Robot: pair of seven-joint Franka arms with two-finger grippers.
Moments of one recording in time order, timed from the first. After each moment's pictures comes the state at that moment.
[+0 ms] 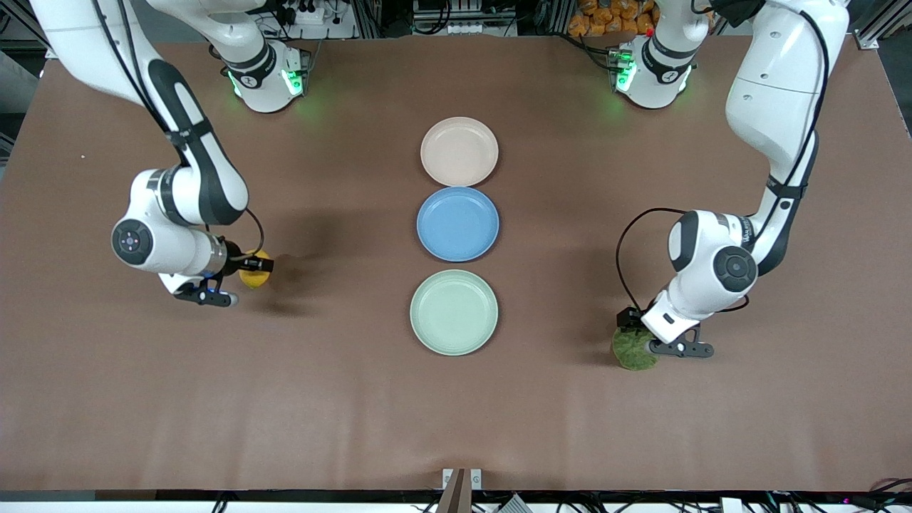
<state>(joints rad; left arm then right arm) -0.11 0.67 -0.09 -1.77 0.00 2.56 -0.08 0.05 0.37 0.03 -2.08 0.12 2.24 0.17</state>
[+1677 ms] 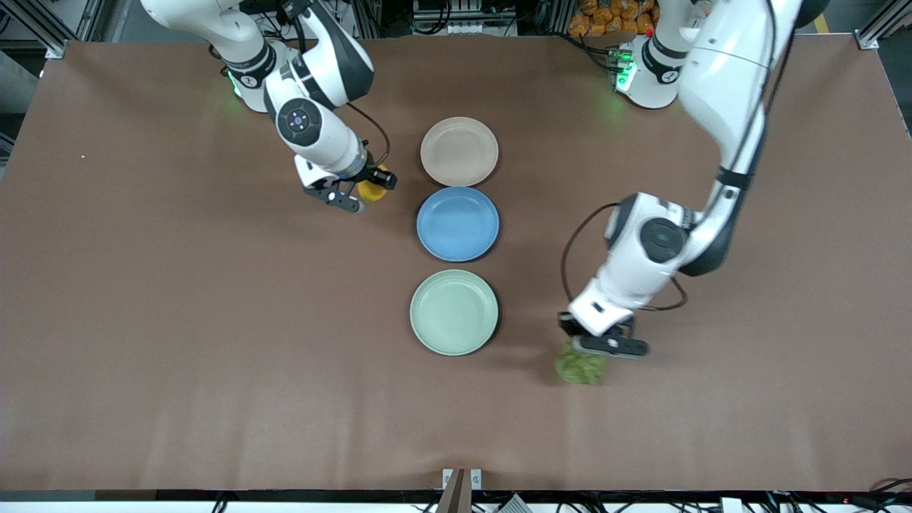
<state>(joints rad) -0.33 0.65 -0.10 -1.62 0.03 2.57 -0.31 0.63 0.11 0.04 -2.28 0.34 2.25 0.86</state>
